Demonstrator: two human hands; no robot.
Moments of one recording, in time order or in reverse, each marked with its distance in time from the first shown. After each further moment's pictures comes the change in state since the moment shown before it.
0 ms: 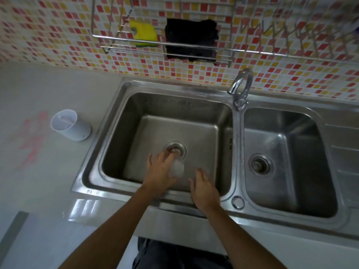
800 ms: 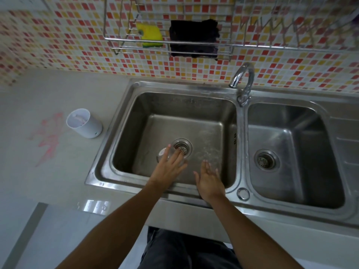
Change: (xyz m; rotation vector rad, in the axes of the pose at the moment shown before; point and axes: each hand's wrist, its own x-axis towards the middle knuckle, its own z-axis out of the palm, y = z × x) left_hand -0.015 0.005 -0.001 0.893 -0.100 0.346; right_hand 0.005 0.002 0.003 -0.149 -0.145 -0.003
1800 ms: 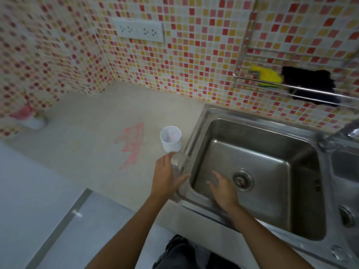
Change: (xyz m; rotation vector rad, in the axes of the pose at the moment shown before) left_hand -0.147 -0.191 0.109 -1.304 0.568 -0.740; right_hand 0.040 -0.224 0.019 0.338 0.104 -0.178
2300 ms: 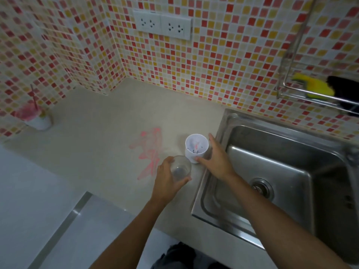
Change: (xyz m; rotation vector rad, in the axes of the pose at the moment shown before) left_hand 0.037 -0.083 -0.046 -0.171 -0.030 -0.161; right_hand 0.103 -0.135 0.028 0.152 0.009 -0.156
